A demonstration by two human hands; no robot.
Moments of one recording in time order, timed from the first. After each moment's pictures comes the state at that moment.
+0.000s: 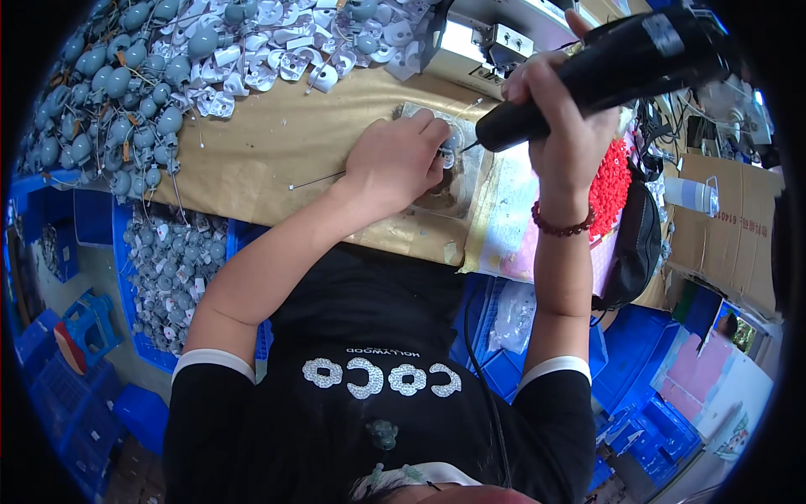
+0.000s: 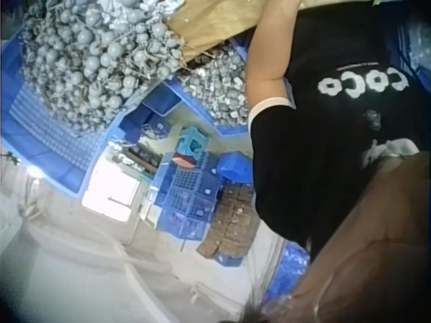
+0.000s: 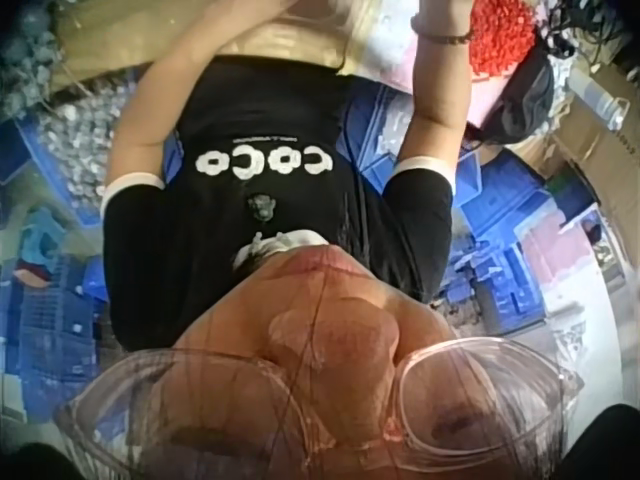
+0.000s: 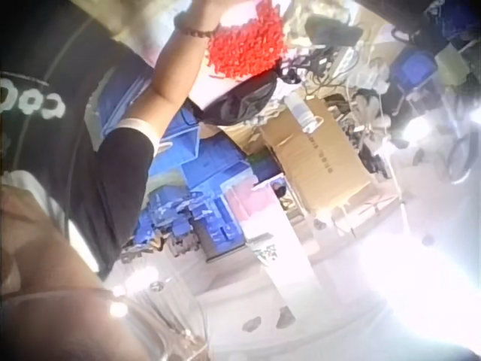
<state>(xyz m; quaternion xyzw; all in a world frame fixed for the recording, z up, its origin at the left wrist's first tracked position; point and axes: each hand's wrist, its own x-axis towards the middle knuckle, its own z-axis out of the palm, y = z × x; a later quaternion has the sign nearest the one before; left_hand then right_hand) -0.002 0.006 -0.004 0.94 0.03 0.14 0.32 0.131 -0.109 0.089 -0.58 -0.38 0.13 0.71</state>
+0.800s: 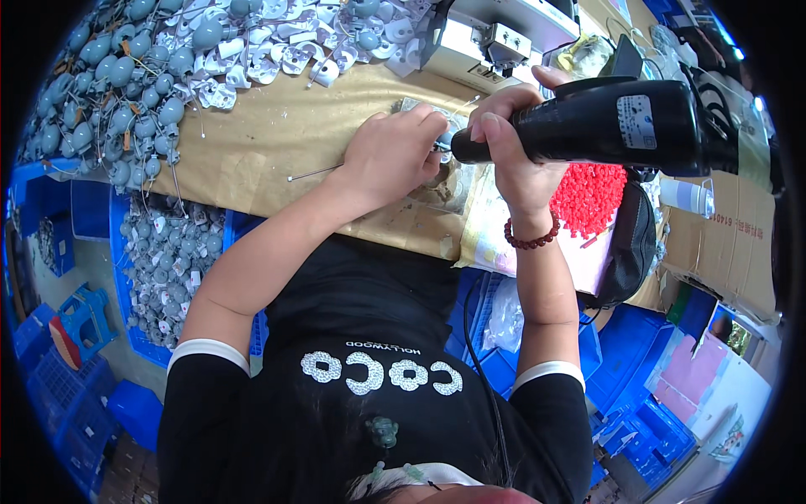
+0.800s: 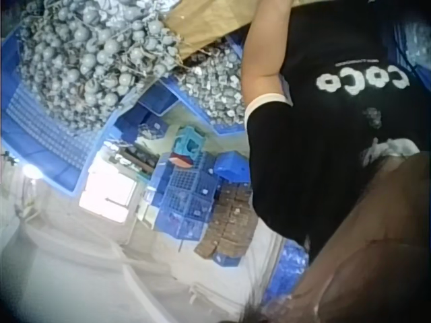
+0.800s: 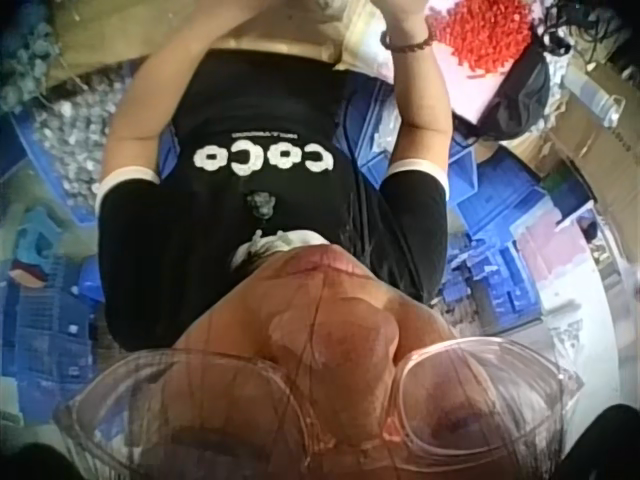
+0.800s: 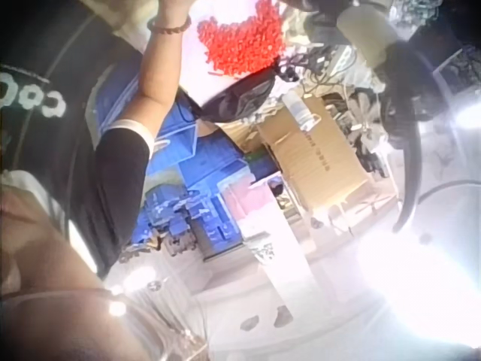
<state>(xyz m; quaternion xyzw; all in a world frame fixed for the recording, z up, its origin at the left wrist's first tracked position) -0.002 0.006 -0.004 0.93 0.03 0.16 0.33 0.100 -0.120 0.046 -0.58 -0.40 0.08 0.71</state>
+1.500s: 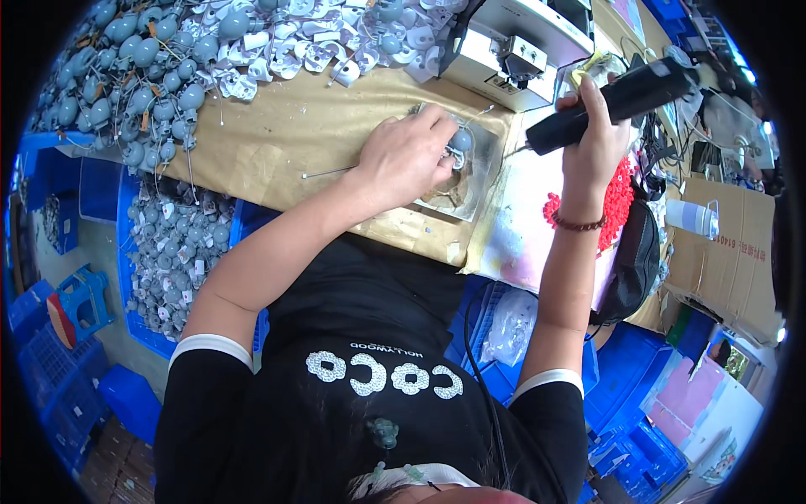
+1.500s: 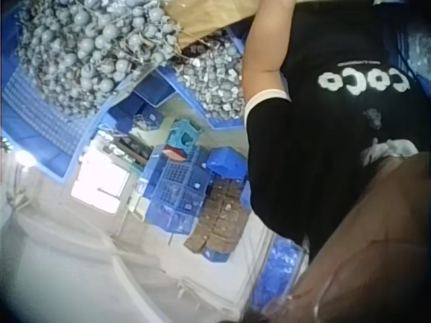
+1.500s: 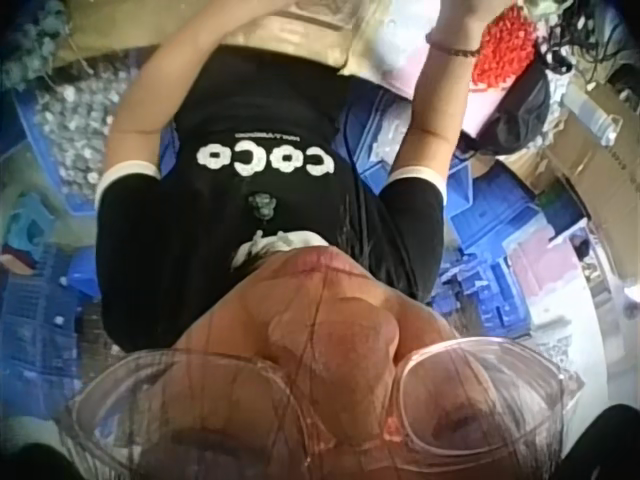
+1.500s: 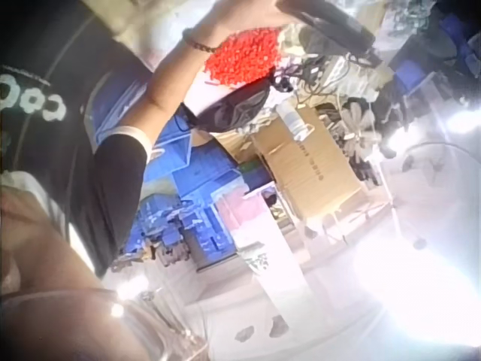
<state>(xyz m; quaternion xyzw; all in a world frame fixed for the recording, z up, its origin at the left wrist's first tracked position) -0.008 0.006 -0.005 0.93 0.06 0.13 0.33 0.168 -0.135 0.062 -0.62 -0.17 0.06 0.77</state>
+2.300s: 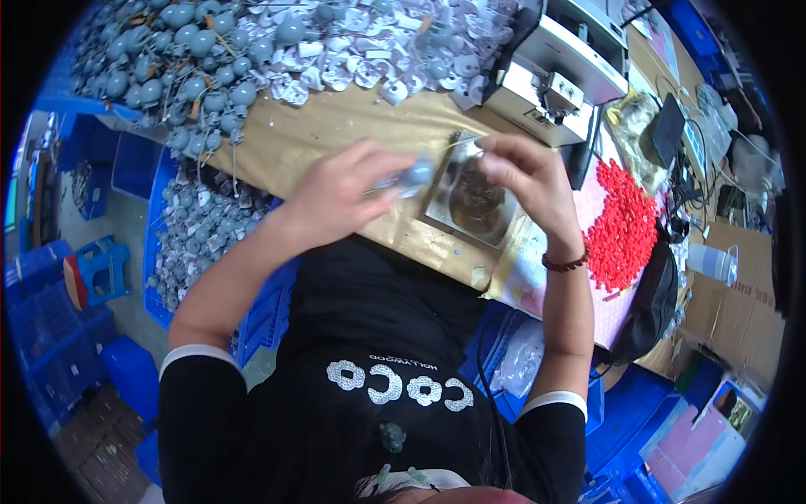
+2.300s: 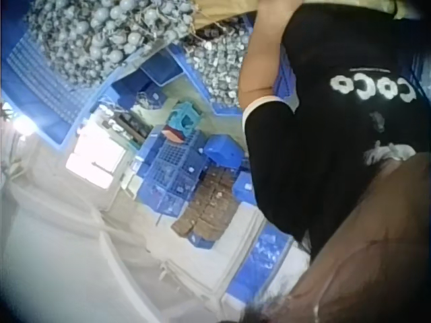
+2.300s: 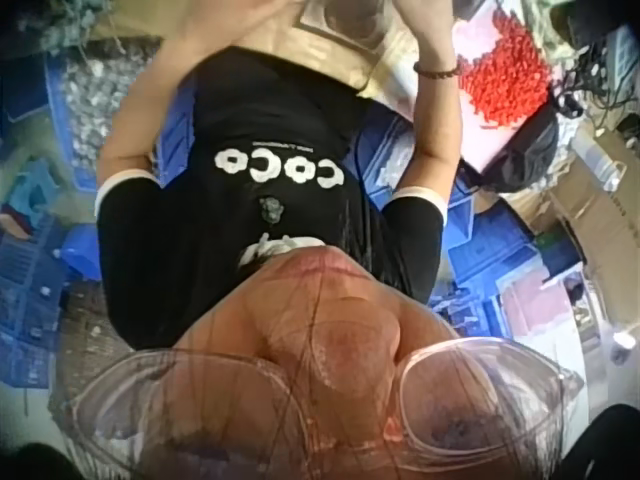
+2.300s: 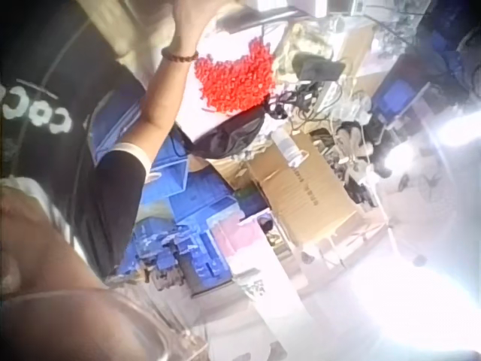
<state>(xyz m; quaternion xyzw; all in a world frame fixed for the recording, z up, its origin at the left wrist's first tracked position) -0.099 0.058 0.043 0.91 0.06 0.16 0.37 0.118 -0.122 0.036 -0.66 -0.38 0.36 0.55</state>
